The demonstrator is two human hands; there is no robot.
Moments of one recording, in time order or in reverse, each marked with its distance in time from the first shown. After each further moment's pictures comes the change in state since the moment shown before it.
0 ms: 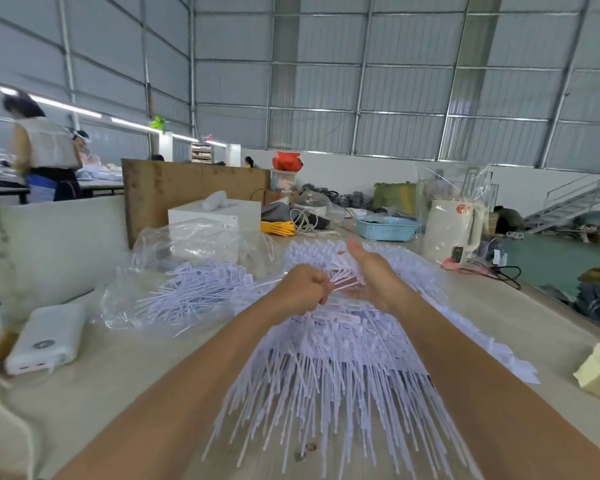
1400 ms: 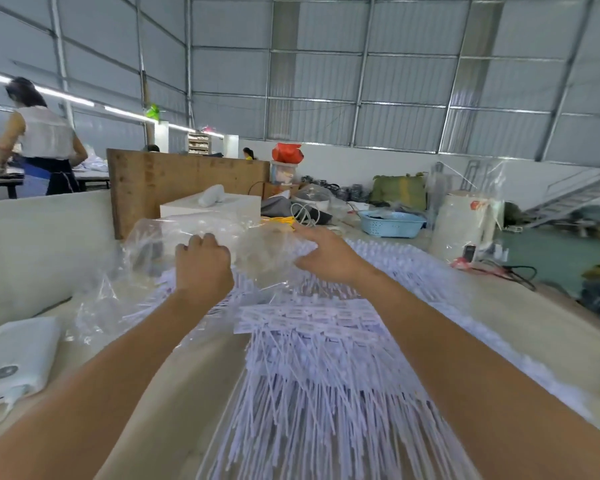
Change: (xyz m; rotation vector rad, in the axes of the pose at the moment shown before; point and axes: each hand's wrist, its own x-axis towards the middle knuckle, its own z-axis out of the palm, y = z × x) left_hand 0.034 -0.078 -0.105 1.268 0.516 -0.062; right_hand 0.057 -0.021 0.057 -0.771 -0.174 -0.576
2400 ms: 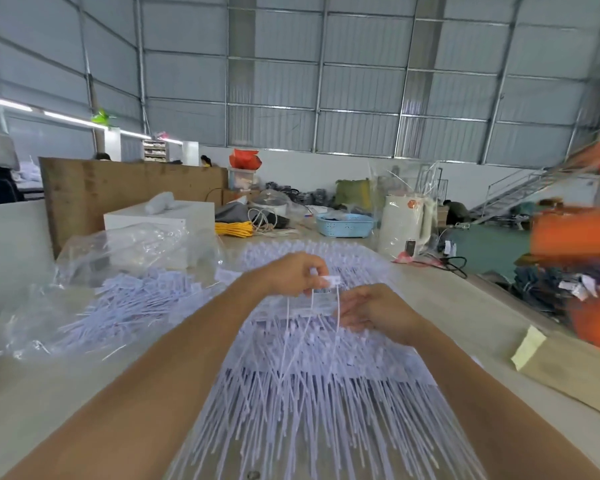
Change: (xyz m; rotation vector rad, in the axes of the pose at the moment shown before) left_hand 0.011 0.166 -0.053 -0.925 -0.522 0.613; right_hand -0.141 0.094 -0.063 0.614 0.100 0.502
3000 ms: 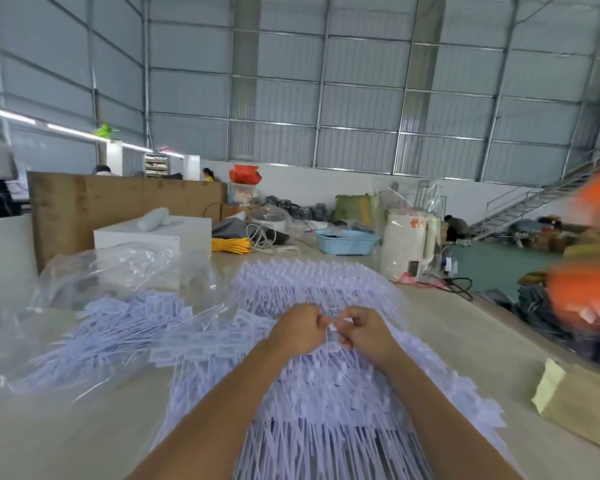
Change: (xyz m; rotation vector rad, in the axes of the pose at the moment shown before) left_hand 0.028 -0.023 0.065 0.118 0.253 -0.177; right_hand 0.046 0.025 0.018 -0.085 0.203 -0.178
